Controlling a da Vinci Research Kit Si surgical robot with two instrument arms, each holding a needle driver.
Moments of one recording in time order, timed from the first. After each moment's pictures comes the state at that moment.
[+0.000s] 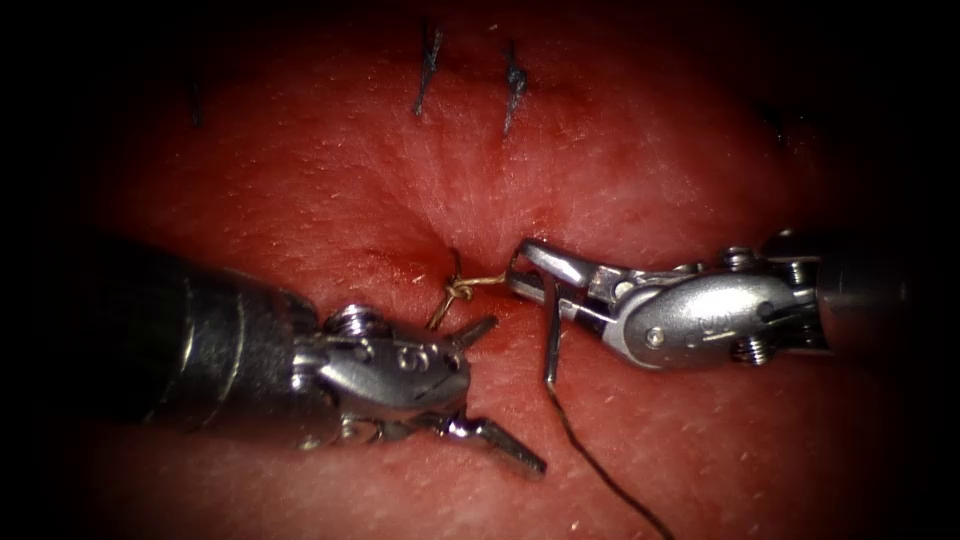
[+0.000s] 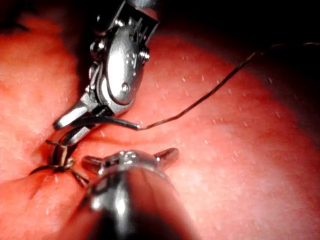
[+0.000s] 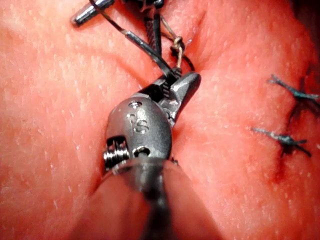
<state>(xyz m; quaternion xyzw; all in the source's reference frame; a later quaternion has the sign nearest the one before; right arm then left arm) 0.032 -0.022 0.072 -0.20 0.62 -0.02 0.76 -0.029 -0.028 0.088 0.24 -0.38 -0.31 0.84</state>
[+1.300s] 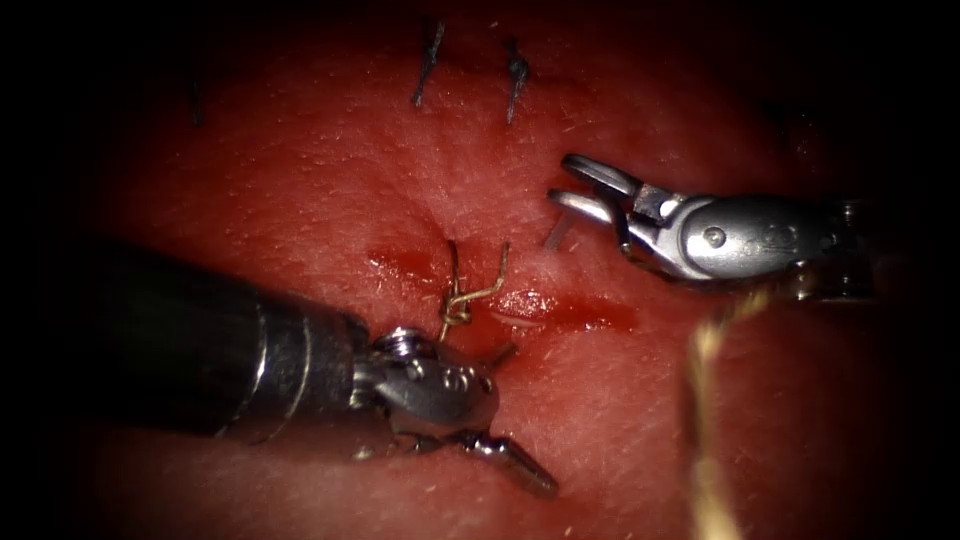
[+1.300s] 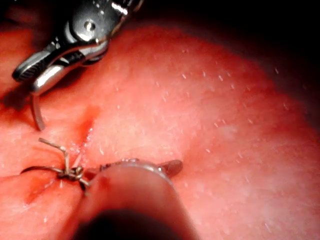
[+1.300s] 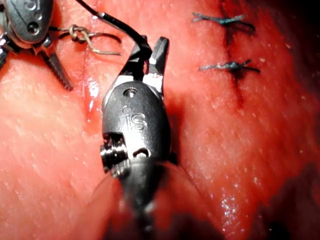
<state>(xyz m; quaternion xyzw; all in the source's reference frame) 0.031 -0.014 0.069 -0.04 0.65 0.15 0.75 -0.029 -0.032 0.093 0.26 -0.32 -0.28 0.87</state>
